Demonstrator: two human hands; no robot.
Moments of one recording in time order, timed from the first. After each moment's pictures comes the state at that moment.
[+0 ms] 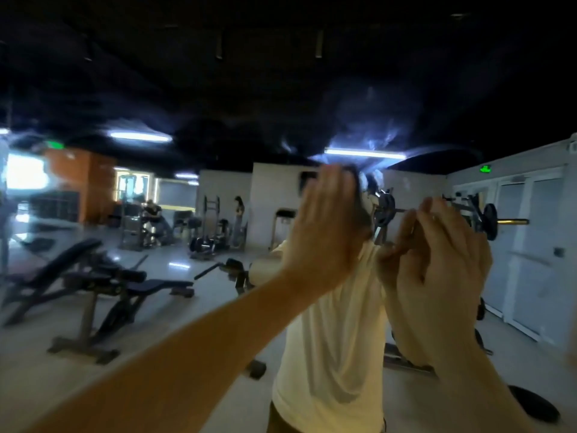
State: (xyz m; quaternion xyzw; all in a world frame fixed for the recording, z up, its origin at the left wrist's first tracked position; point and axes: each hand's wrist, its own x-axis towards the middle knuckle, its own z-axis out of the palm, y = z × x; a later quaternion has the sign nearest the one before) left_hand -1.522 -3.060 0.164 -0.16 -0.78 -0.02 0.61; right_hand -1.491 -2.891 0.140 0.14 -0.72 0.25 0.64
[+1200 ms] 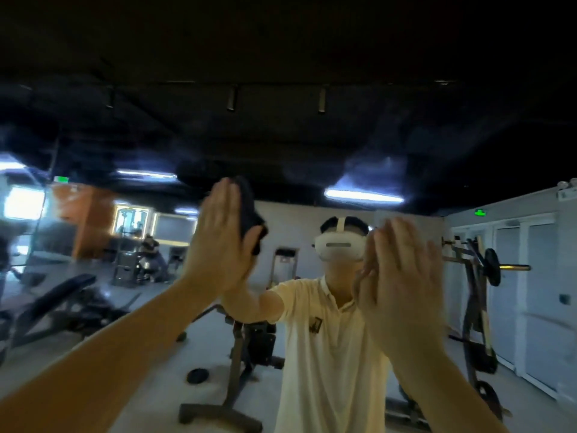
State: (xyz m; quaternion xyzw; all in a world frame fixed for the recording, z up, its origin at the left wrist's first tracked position) left_hand -1.512 -3.255 0.210 -0.01 -0.79 -0.04 0.61; right_hand -1.487 -2.960 0.181 0.13 -0.75 0.07 0.65
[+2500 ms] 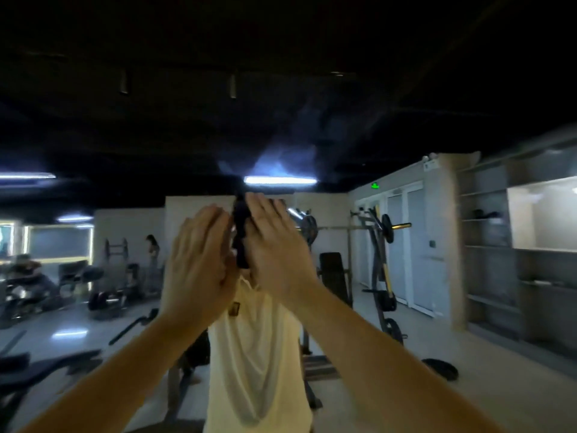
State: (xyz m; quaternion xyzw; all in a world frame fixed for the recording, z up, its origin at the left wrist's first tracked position) left_hand -1.485 -3.201 0.173 -0.22 -0.72 -0.10 0.65; right_hand -1.492 -3.038 0.204 0.22 -0.75 -0.10 0.62
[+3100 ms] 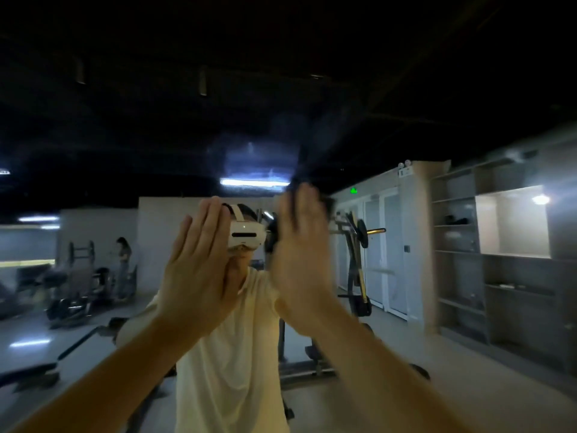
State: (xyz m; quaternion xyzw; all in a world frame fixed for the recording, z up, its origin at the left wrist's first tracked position) left_hand -1.529 -3.091 0.185 -0.23 -0.73 -0.02 0.65; right_hand -1.503 -2.919 0.205 0.08 -0.76 0.04 0.65
